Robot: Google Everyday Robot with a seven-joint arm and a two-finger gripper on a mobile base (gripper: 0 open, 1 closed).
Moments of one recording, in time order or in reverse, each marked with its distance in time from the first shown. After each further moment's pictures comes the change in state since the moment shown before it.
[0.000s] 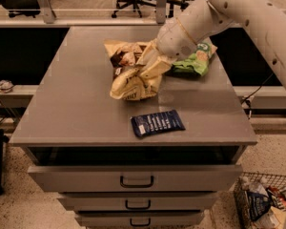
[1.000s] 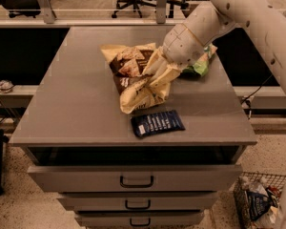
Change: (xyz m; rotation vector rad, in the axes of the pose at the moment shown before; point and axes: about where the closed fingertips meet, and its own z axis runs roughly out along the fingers) arm 0.008 0.033 -0.005 -0.154 -0.030 -0.130
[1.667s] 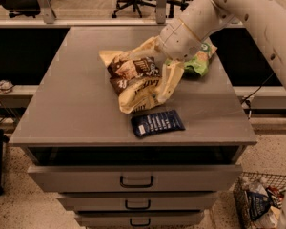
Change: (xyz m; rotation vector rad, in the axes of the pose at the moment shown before) arm -0.018 -0.006 -0.002 0.007 0.025 -0.055
